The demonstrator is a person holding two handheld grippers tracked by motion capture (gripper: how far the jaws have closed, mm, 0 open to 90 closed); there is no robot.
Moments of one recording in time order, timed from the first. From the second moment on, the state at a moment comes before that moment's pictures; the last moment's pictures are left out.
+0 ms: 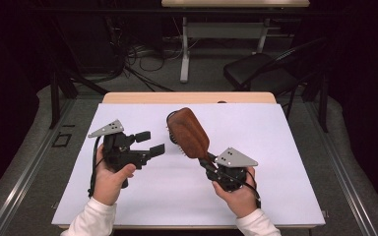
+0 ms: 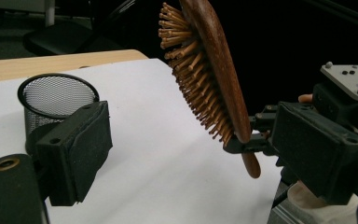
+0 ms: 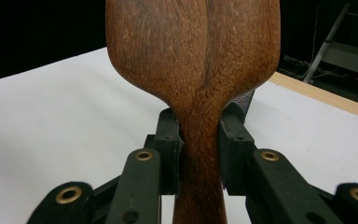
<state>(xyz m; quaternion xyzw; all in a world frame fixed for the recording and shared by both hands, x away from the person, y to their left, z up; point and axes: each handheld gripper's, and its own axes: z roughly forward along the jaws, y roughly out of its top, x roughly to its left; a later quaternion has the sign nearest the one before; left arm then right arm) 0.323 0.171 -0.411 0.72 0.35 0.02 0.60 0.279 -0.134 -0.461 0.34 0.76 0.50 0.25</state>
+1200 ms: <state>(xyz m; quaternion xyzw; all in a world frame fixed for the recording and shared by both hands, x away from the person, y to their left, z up) 0.350 0.114 -0.410 0.73 0.35 -0.02 0.58 0.275 -0.128 -0.461 0.33 0.75 0.51 0.26</state>
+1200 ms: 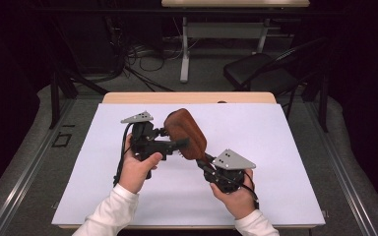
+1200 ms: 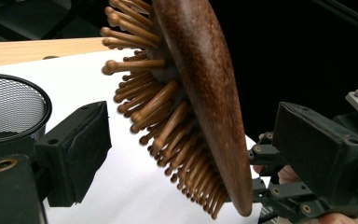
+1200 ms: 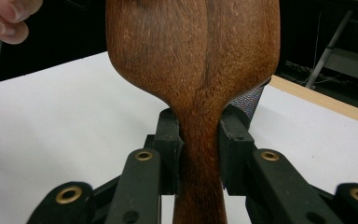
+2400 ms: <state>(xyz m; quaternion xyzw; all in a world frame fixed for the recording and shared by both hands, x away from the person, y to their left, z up) 0.360 0.097 -0.413 0.72 0.35 -0.05 0.59 0.273 -0.125 -0.462 0.32 0.75 0.51 0.26</state>
